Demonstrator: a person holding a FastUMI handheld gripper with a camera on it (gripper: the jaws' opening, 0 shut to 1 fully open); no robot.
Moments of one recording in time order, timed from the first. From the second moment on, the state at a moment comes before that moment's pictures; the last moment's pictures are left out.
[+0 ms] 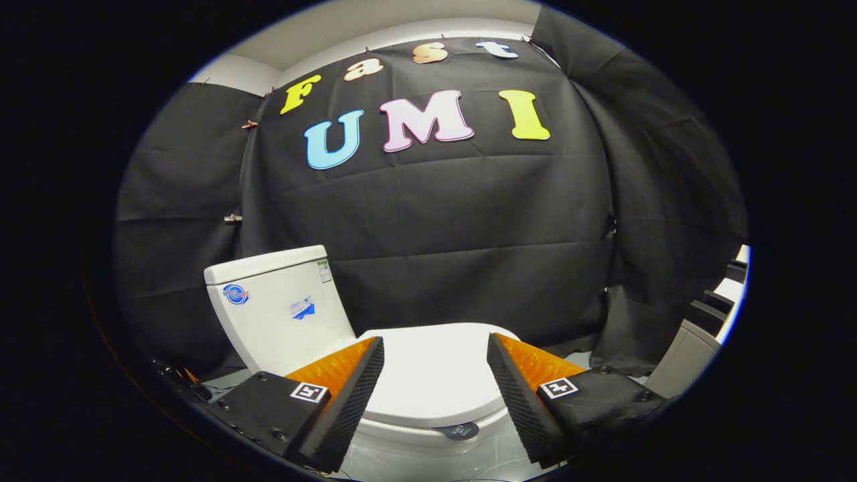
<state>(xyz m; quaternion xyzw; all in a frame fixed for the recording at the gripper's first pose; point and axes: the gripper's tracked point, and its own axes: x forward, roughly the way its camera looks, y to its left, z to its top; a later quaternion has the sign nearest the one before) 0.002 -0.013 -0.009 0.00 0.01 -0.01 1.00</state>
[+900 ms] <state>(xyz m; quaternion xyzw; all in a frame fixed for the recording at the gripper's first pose) 0.012 -0.078 -0.200 0.30 0.26 -0.07 0.91</state>
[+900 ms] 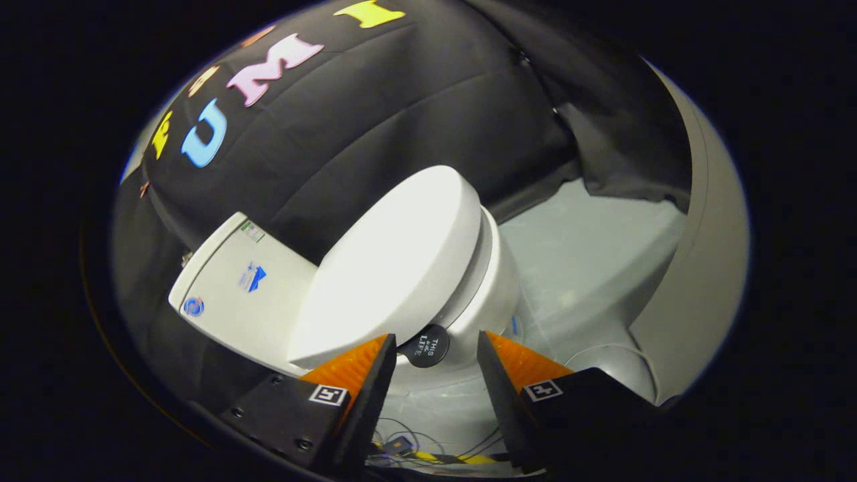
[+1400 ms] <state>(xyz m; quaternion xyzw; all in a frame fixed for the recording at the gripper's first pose) 0.028 -0.058 -0.223 0.44 0.28 -0.04 0.85</state>
